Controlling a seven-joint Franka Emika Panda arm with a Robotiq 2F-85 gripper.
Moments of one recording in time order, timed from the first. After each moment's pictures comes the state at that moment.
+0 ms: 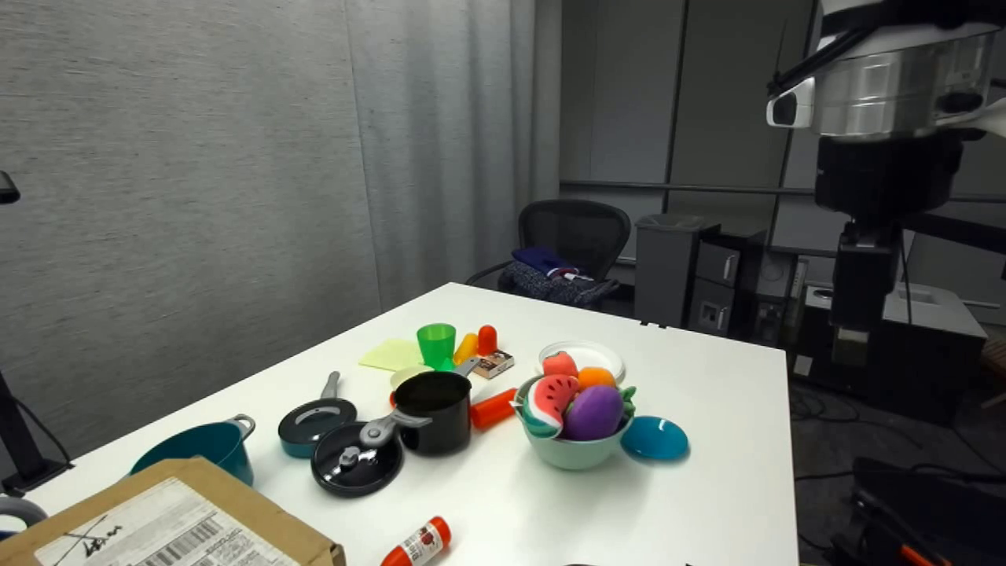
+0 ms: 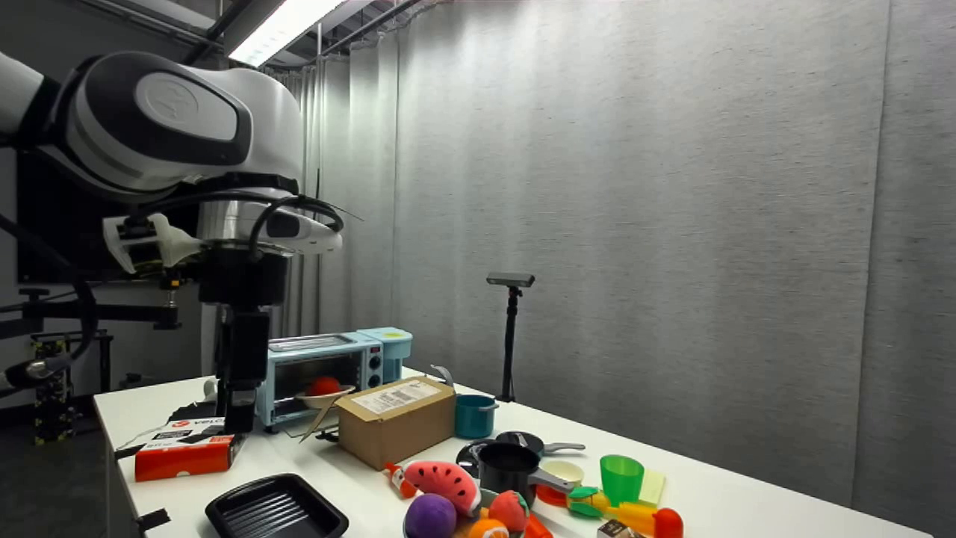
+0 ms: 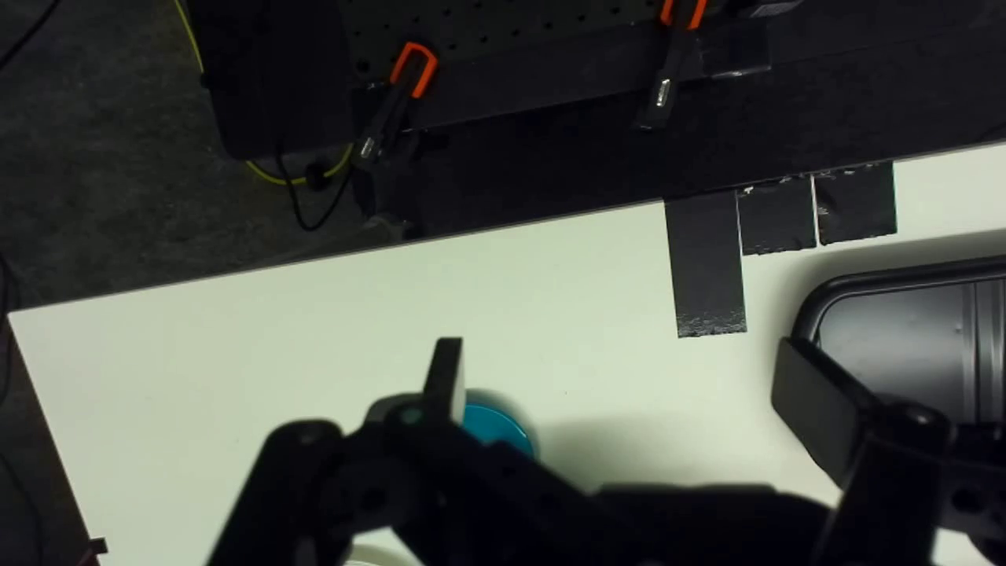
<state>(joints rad) -0.02 -0.74 0.18 -2.65 -0.03 1.80 0.28</state>
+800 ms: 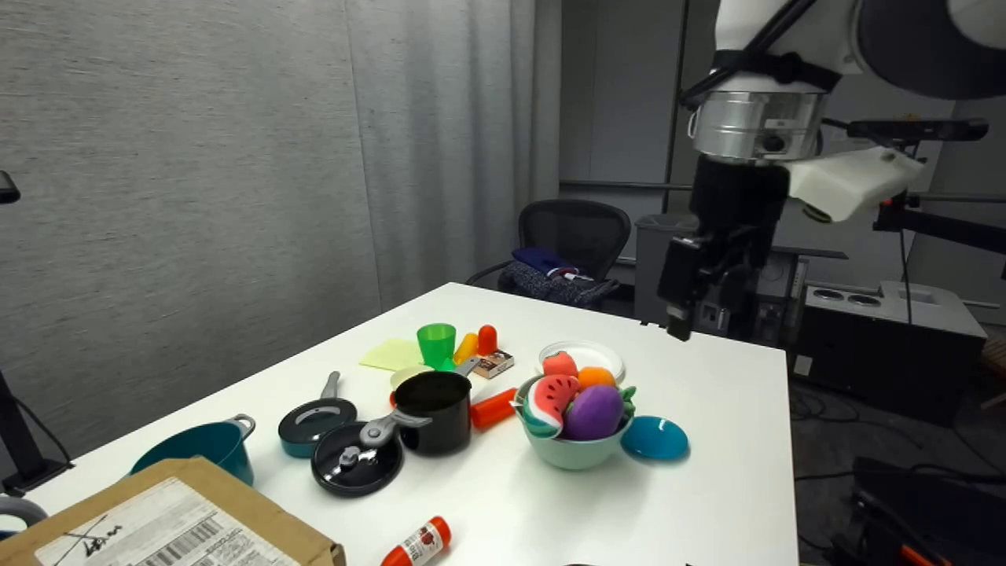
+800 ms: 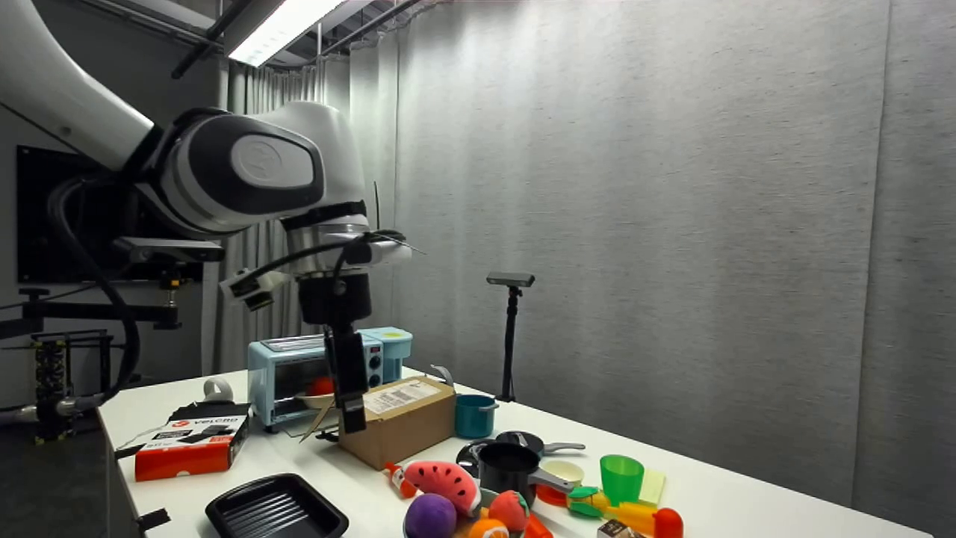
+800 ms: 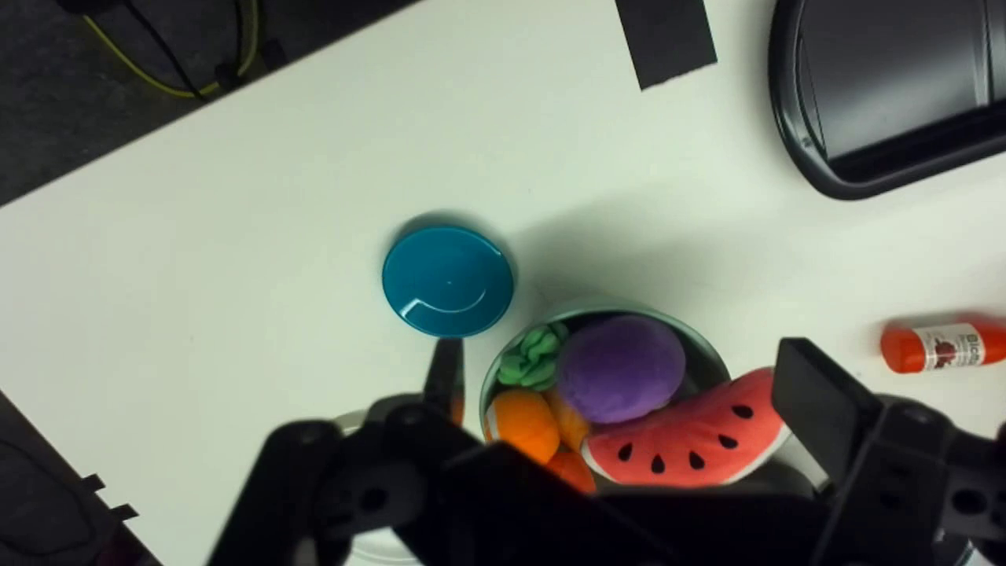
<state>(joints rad) -0.10 -0.49 0.17 -2.57 -0.04 2.19 0.45</state>
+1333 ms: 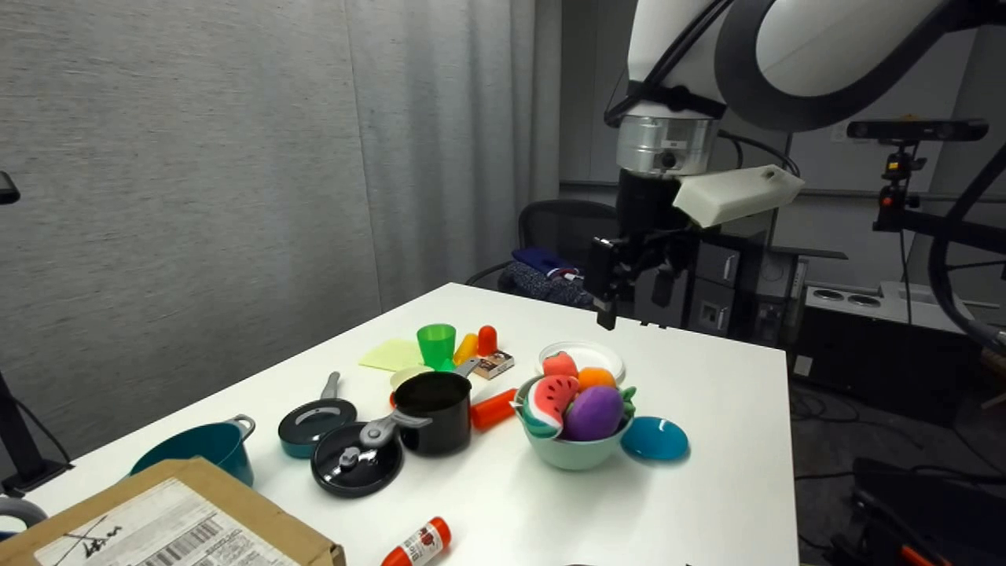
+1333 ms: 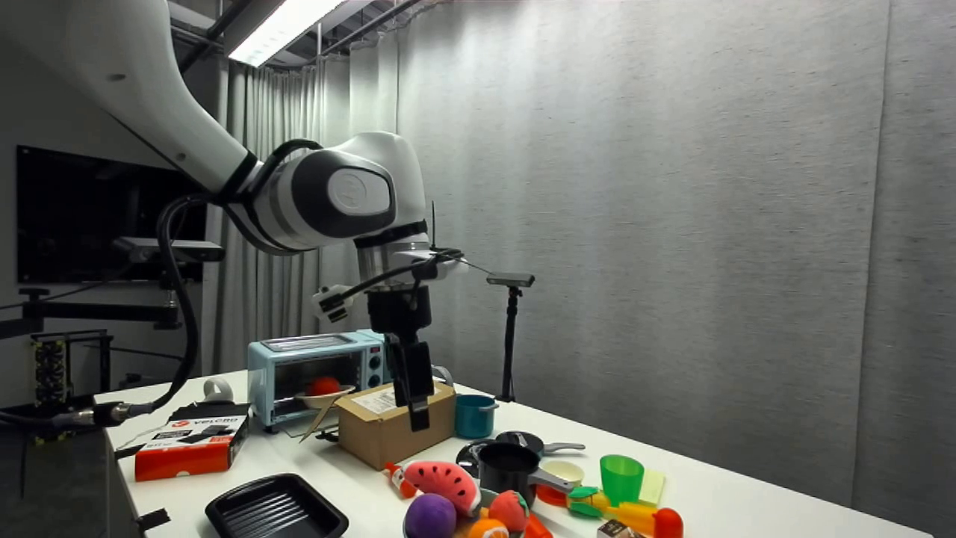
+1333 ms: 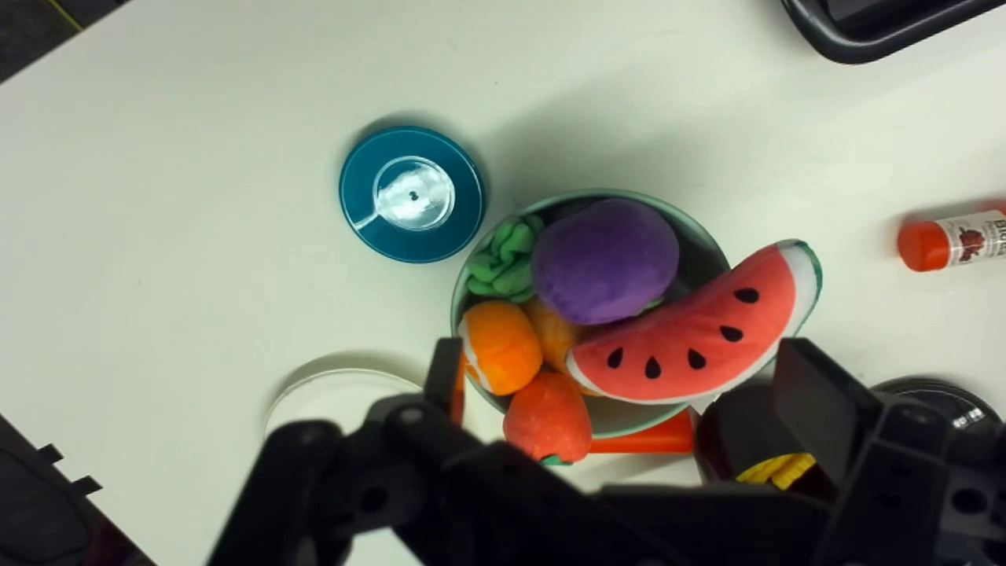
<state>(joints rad) -0.12 -0.24 0.15 -2.39 -0.08 2.26 0.49</state>
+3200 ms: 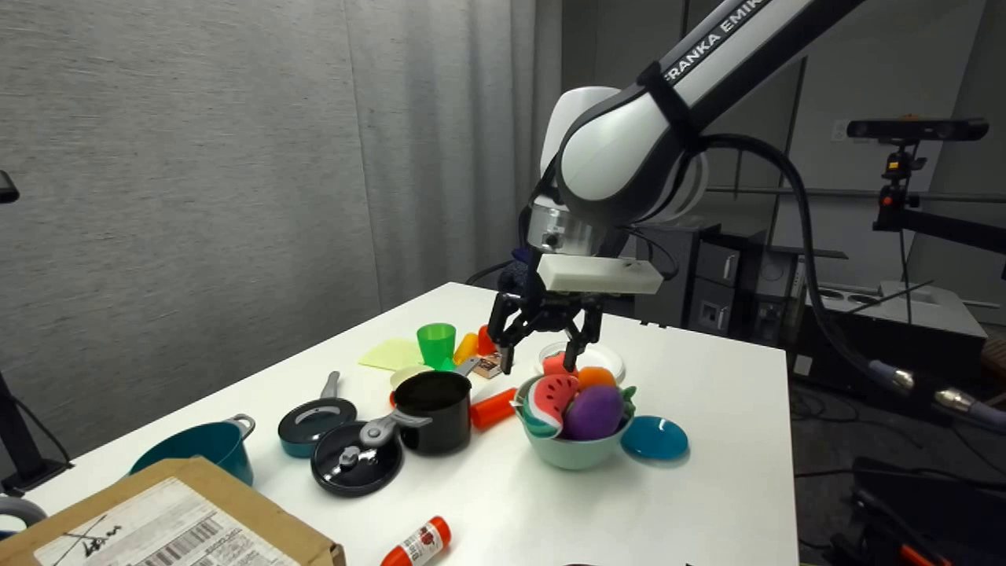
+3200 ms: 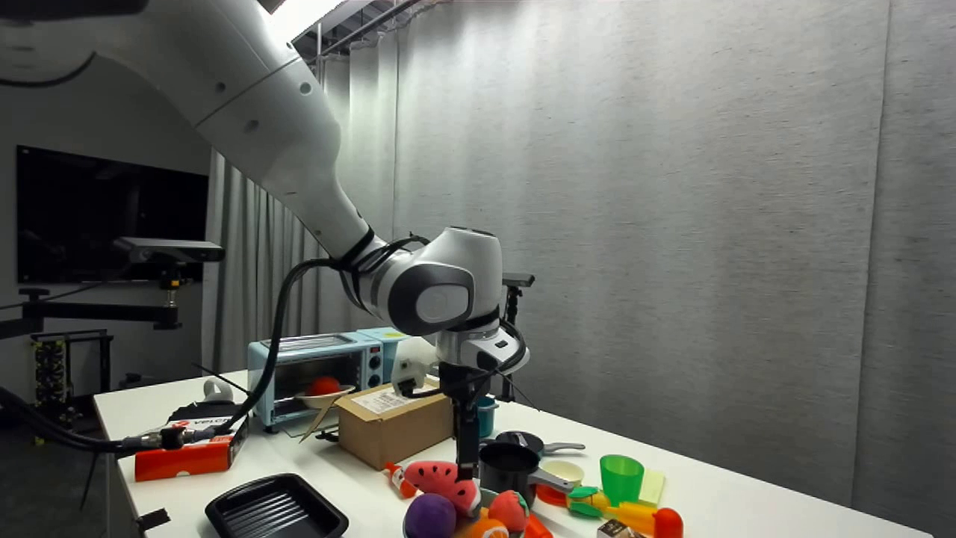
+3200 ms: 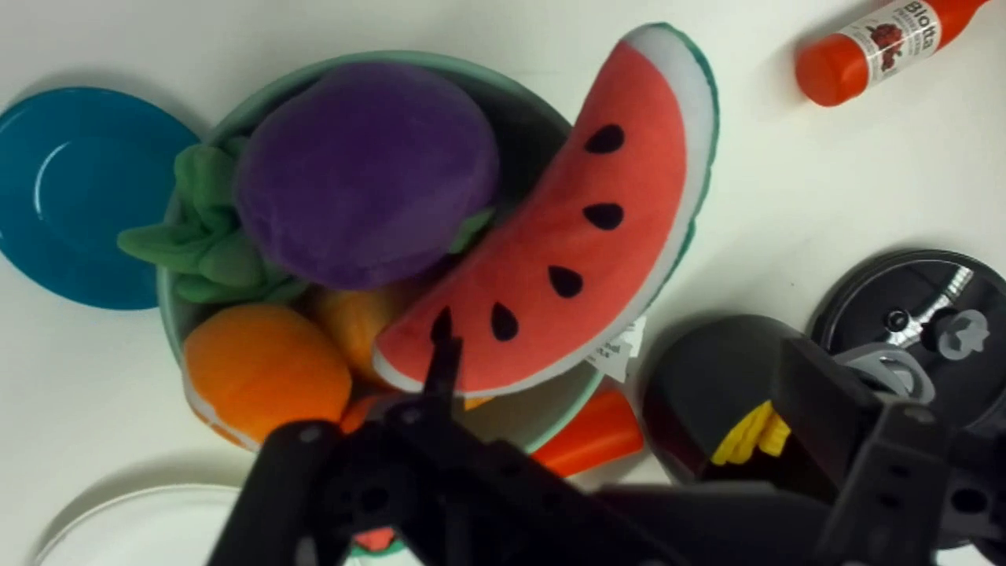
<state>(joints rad) -0.06 0.21 0.06 -2.13 0.18 2.46 0.52</state>
